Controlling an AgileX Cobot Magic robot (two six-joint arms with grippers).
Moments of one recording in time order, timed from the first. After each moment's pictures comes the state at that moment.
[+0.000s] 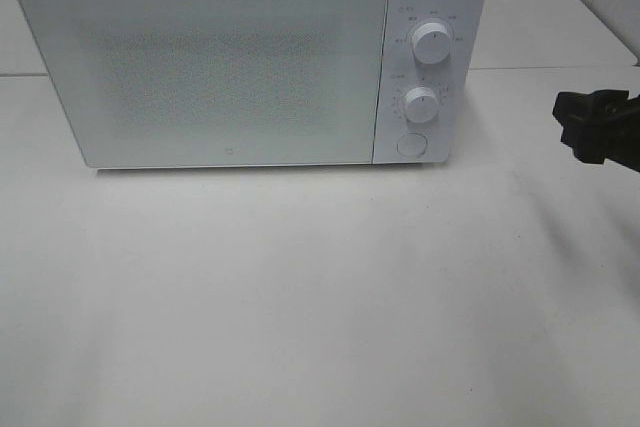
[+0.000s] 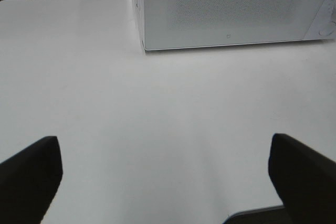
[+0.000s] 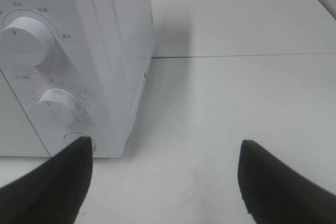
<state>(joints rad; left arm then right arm) -0.03 0.00 -0.52 -0.16 1.09 0.10 0.05 1.32 -0.29 -0.05 -0.70 0.14</state>
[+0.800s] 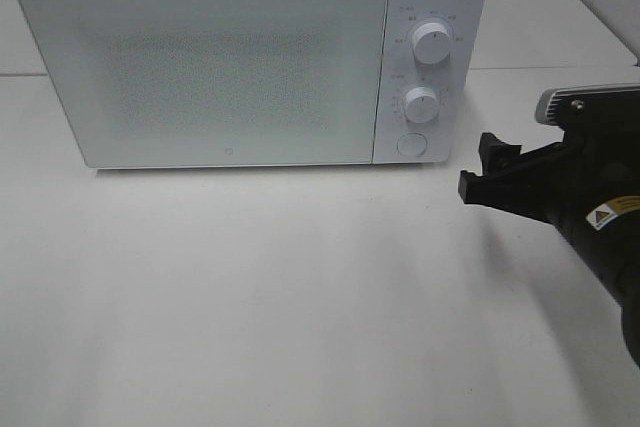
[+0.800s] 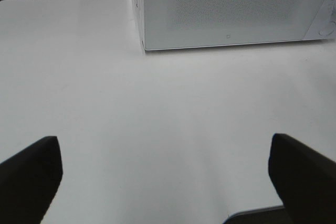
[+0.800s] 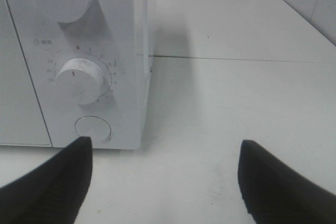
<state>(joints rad) -0.03 0.00 -0.52 -0.16 1.09 0.10 0.59 1.69 -0.29 0.67 -1.20 -0.20</state>
